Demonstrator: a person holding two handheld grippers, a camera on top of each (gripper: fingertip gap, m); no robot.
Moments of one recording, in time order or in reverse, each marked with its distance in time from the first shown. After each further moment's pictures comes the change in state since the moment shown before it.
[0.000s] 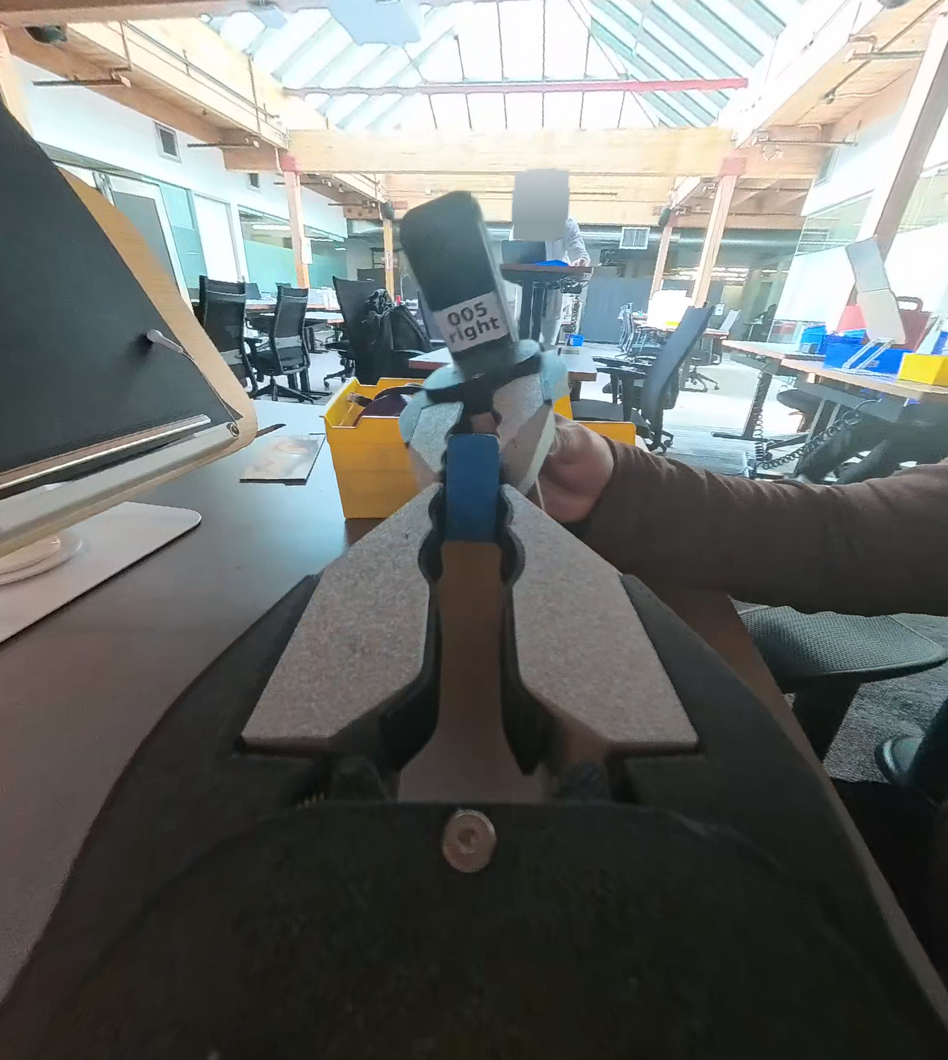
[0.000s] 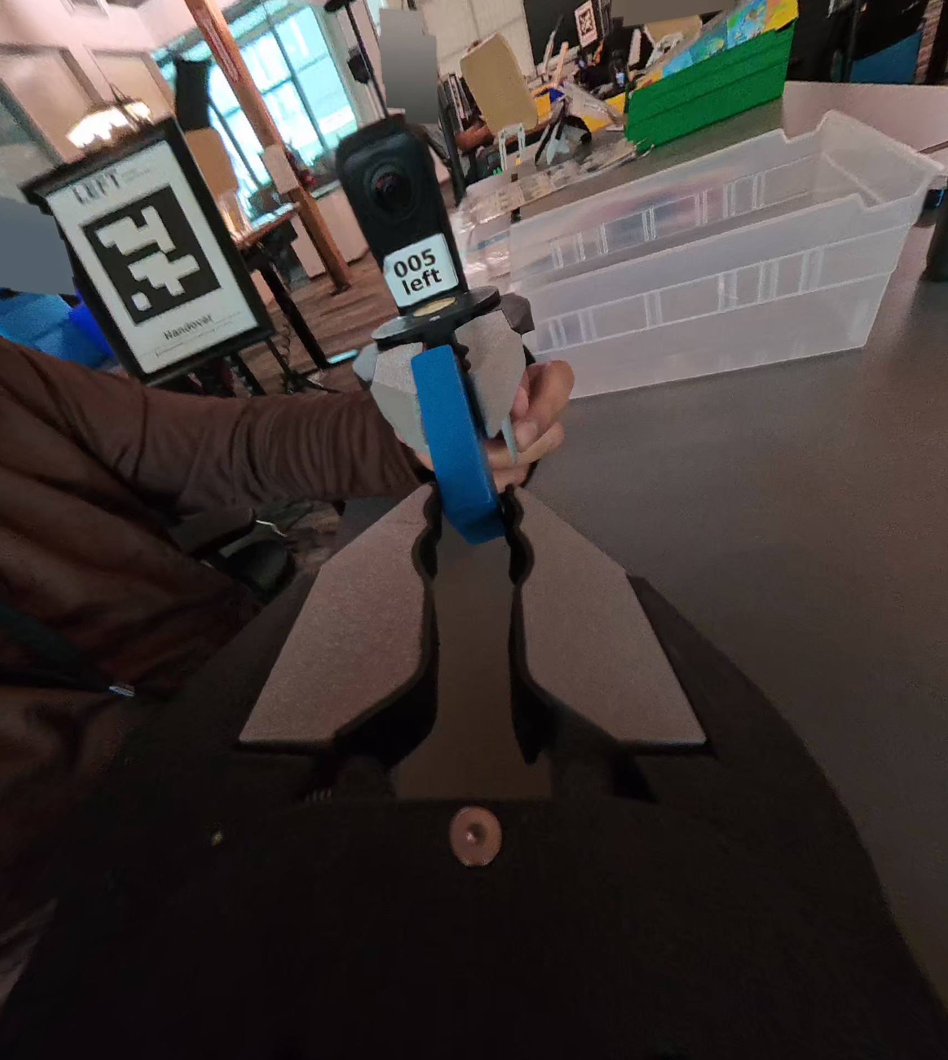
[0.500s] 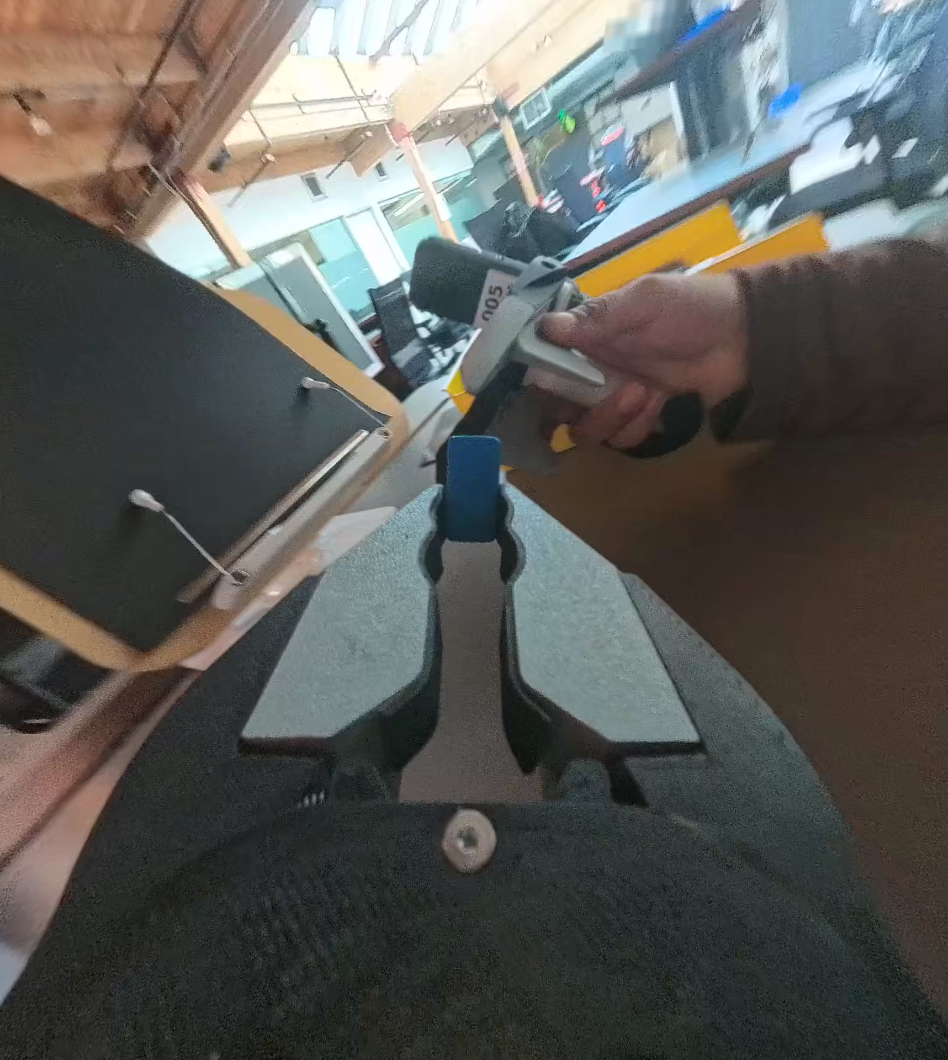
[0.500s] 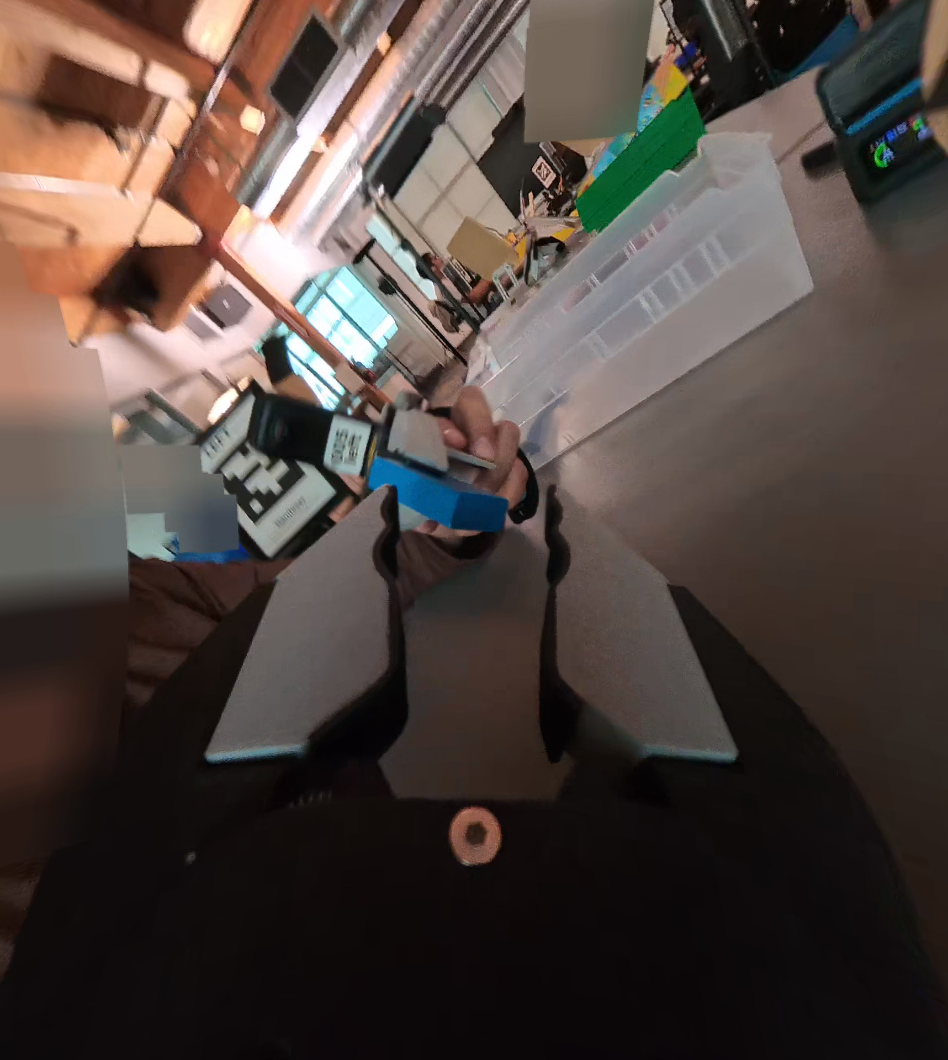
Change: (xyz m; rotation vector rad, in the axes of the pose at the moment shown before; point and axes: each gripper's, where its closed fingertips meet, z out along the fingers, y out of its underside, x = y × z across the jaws) left arm -0.014 0.012 -0.001 -0.157 -0.242 0.509; right arm 0.036 -0.014 -0.029 0.227 -0.046 0.407
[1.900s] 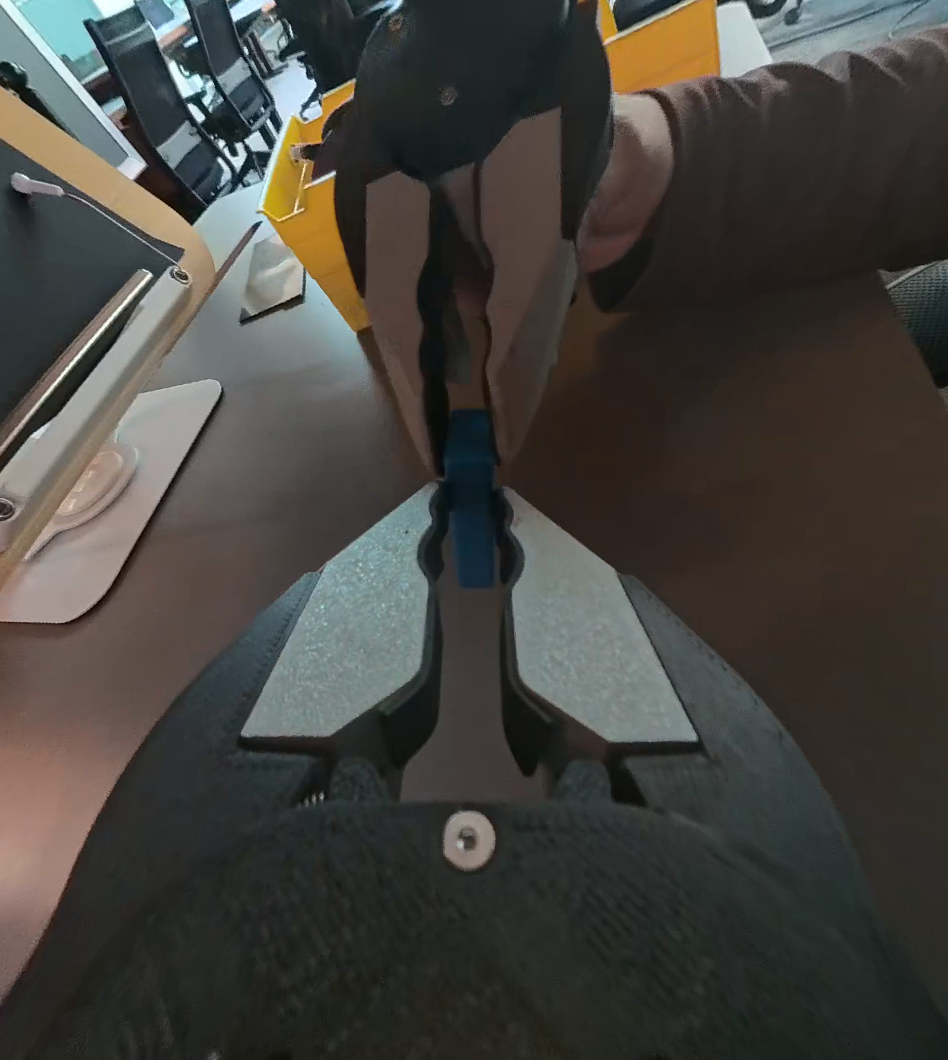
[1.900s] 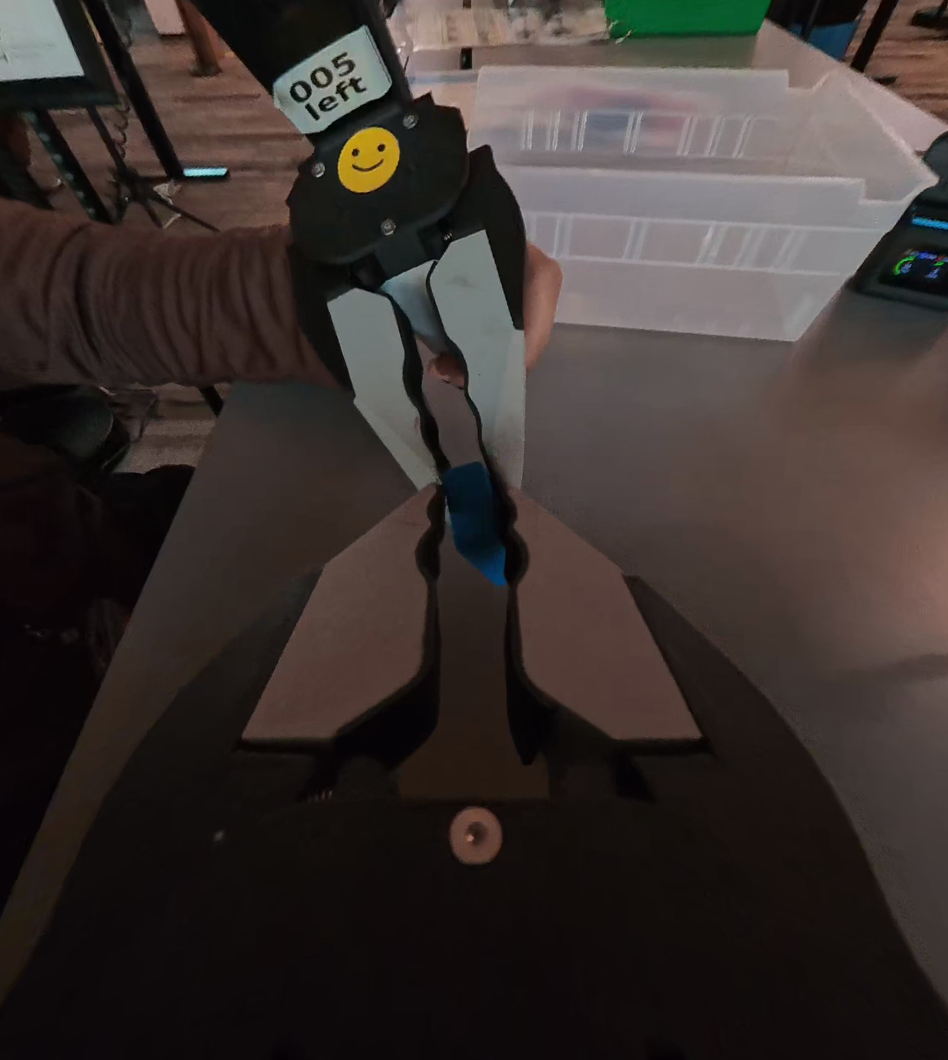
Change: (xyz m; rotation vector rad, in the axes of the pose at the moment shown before) left arm 0.036 0.045 0.000 -0.315 0.311 -0.070; right arm 0.000 0.062 0.033 -0.402 0.210 -0.701
